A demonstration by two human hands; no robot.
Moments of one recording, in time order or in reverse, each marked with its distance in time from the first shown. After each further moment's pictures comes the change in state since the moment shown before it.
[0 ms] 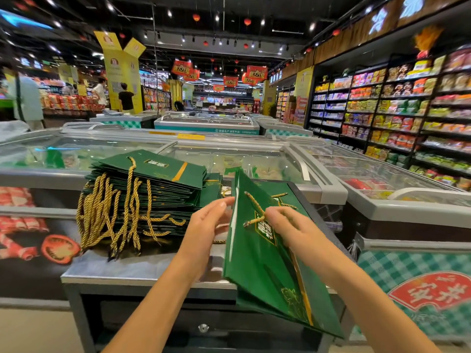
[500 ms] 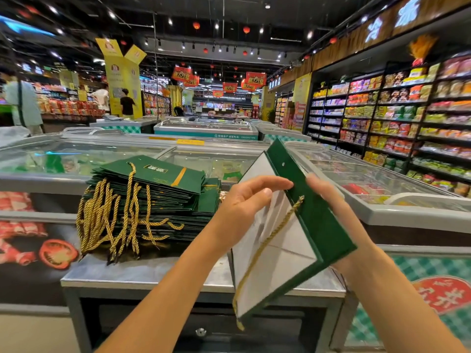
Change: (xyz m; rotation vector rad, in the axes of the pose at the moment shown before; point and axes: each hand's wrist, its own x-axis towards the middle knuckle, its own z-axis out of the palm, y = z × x) left_hand 0.015 0.050 0.047 0.198 -0.397 0.330; right_hand -0.012 -0.031 -0.036 0.749 -0.099 0.002
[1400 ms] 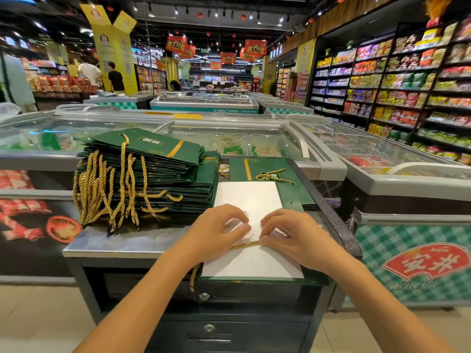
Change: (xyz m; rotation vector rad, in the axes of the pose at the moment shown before) left_hand -0.066 -0.081 -0.026 0.708 -0.097 -0.239; right_hand 0.014 0.093 -0.036 -1.243 -0.135 -0.240
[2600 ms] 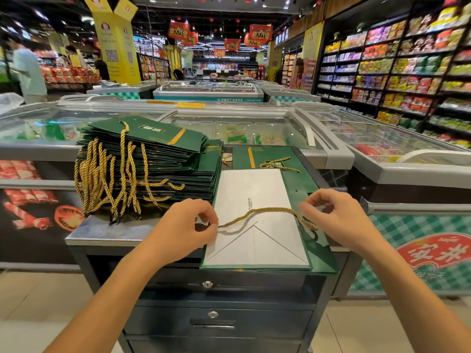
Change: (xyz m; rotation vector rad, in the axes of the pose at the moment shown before) left_hand -0.042 -0.009 -0.036 0.072 0.076 -0.083; right_hand -0.015 0.035 -0.025 0.144 0.304 0.346
